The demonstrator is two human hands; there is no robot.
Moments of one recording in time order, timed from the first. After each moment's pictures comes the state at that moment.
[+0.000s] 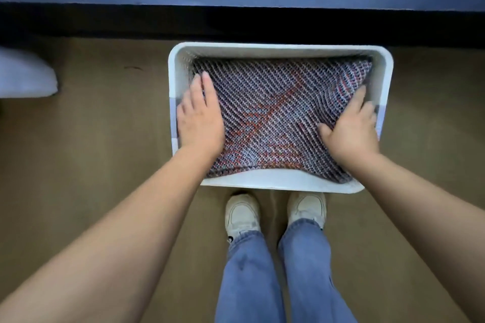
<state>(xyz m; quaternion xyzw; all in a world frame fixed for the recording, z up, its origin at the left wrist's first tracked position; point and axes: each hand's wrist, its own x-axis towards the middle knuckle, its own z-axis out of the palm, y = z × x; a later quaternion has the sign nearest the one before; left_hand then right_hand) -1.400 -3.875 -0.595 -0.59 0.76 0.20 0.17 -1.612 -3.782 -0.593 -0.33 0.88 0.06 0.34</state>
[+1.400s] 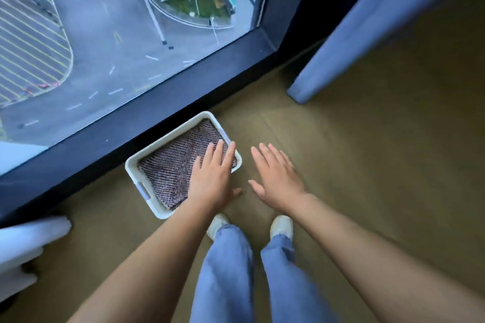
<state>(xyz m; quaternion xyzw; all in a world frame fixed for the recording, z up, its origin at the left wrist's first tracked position) -1.511 -3.737 -0.257 -0.19 0.93 0.19 0.26 -1.594 -3.605 -0.249 -0.39 0.87 -0.01 0.30</state>
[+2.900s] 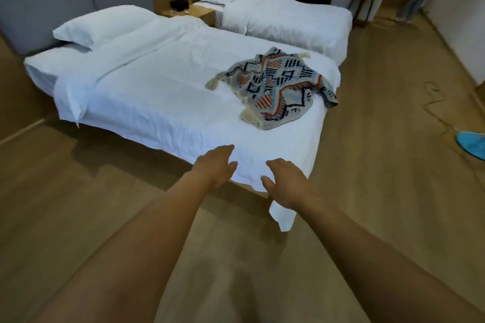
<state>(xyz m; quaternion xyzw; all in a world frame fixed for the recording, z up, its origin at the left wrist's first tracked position) -1.262 -2.447 0.127 0.75 0.63 0.06 0.21 -1.076 -2.487 0.134 0.64 0.76 -0.15 -0.06</state>
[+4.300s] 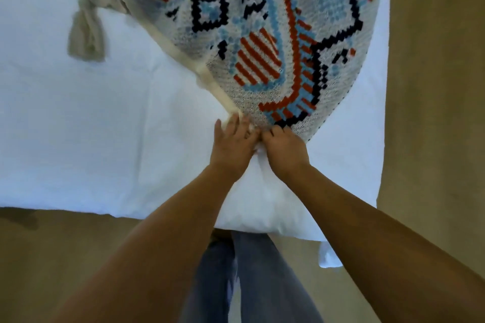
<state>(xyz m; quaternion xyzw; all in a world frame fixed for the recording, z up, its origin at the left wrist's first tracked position) -1.165 -1.892 -0.174 0.88 0.43 -0.17 0.13 -1.046 -1.934 -0.165 0.72 0.66 -0.20 0.07</state>
